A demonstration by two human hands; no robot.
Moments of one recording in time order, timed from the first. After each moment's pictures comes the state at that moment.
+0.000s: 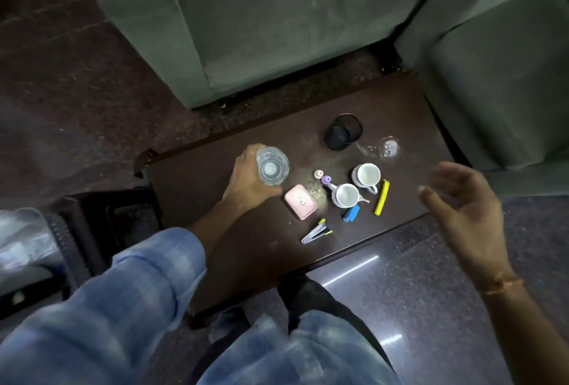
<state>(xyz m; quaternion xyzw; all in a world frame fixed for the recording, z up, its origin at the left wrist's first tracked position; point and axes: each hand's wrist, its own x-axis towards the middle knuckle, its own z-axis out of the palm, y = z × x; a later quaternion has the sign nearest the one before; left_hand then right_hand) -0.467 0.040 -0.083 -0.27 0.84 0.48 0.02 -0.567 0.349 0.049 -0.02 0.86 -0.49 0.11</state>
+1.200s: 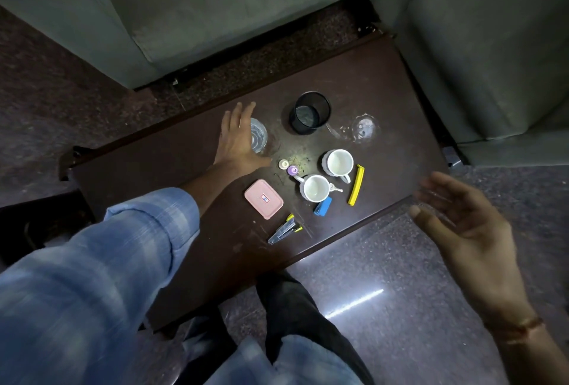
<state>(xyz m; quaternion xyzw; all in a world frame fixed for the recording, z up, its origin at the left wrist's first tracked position) -0.576 0.072 -0.177 -0.23 0.89 0.38 0.12 -0.584 0.385 0.041 0.04 0.83 -0.52 0.19</state>
